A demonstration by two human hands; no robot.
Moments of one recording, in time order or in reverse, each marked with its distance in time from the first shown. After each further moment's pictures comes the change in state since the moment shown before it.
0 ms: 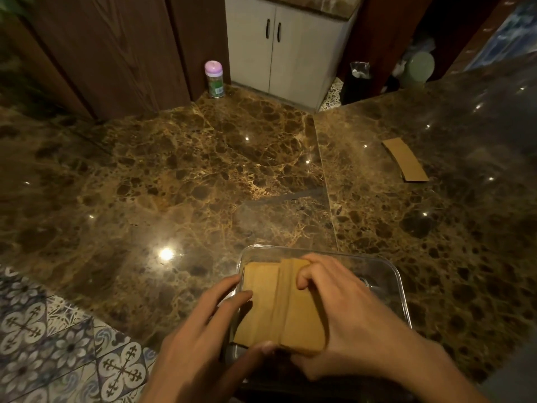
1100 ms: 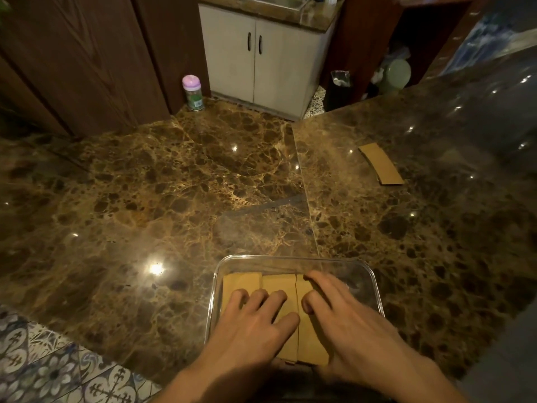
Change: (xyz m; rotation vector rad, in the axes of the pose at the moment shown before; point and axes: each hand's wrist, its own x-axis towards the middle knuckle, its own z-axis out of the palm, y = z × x) left_hand 0.058 0.026 0.061 0.406 -0.463 0.309; right_hand -0.021 0.027 0.006 -0.173 -0.183 0.173
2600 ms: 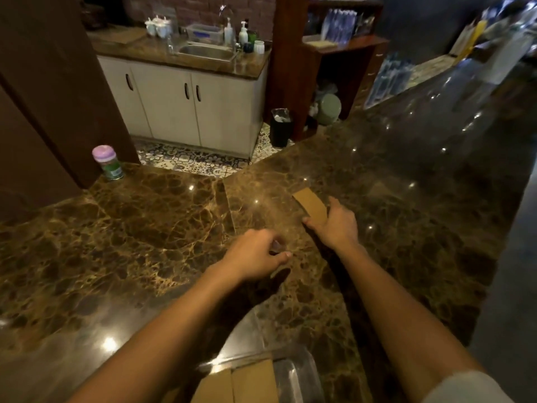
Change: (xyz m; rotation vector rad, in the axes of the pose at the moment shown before) left_hand 0.272 -0.032 -0.081 -0.336 0.045 -0.075; right_hand 0.148 0.259 -0.104 0.423 0.813 0.738
